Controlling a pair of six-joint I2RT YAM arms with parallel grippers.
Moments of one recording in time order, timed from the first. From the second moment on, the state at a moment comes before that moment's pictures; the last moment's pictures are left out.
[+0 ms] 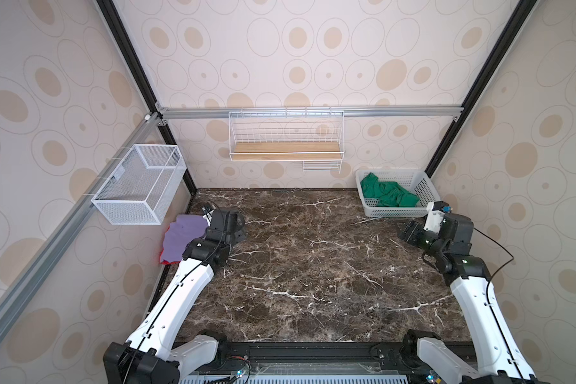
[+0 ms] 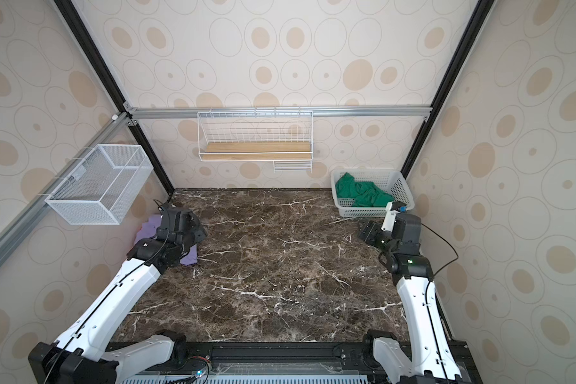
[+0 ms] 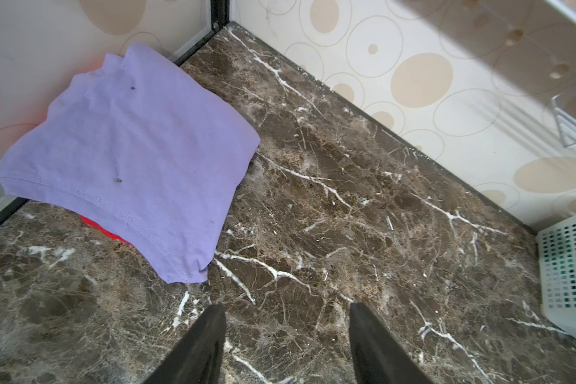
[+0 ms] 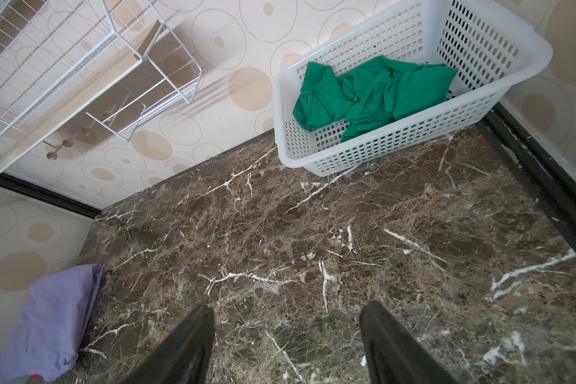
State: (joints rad) left arm -0.27 1.15 1.09 -0.71 -0.38 -0.72; right arm -0.03 0.96 0.94 -0.48 -0.27 0.34
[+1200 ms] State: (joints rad) left arm -0.28 1.16 0.95 -0.54 0.03 -0.64; right arm -0.03 1.94 1.88 -0.53 -0.06 0.33
